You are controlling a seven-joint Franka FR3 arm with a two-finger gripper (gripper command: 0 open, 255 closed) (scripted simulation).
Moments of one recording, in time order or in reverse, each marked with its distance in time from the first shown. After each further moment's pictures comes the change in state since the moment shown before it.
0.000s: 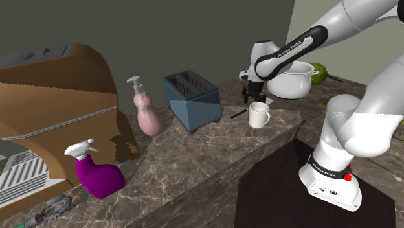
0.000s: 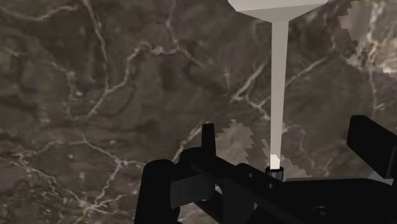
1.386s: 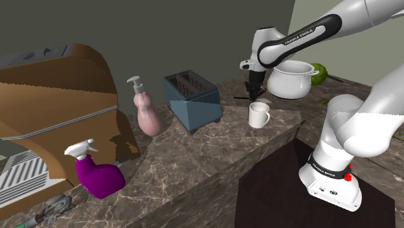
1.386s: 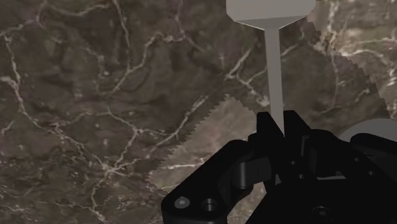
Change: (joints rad) arm -0.026 -0.104 0.055 0.068 -0.025 -0.166 0.035
